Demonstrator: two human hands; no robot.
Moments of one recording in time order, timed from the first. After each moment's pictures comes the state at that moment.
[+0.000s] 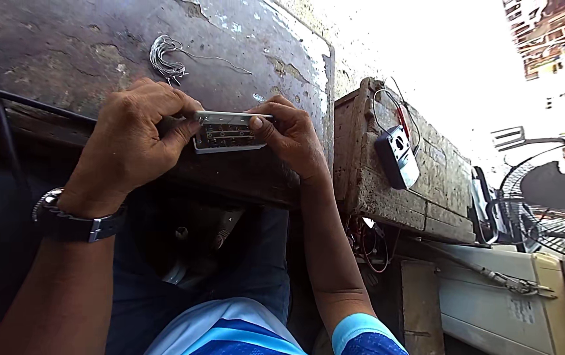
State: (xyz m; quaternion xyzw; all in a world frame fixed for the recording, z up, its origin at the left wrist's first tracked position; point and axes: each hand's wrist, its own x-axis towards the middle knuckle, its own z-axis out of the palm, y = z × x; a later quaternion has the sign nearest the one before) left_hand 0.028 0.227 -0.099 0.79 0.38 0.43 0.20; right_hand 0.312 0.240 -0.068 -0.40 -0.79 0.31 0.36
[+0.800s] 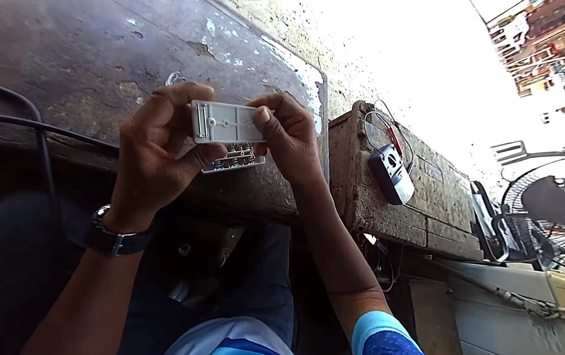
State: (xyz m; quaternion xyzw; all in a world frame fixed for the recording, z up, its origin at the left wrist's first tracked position) left_hand 0.052 0.211 -0.077 0.64 0.20 0.63 0.40; right_hand 0.278 0.247 -0.038 -0.28 -0.71 0.44 0.47
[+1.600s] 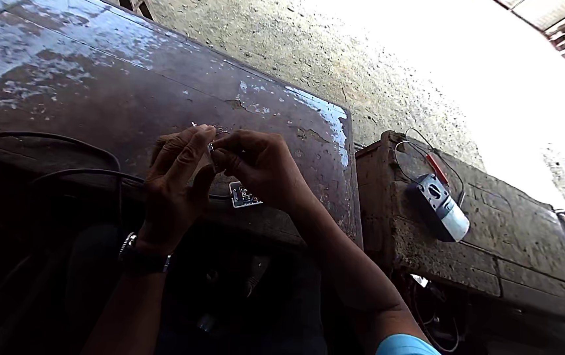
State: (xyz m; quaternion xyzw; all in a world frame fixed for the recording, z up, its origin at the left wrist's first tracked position) left_hand 0.027 0.217 -0.078 0.71 0.41 0.57 0.03; right_hand 0.200 0.252 -0.011 -0.29 -0.78 0.39 0.39
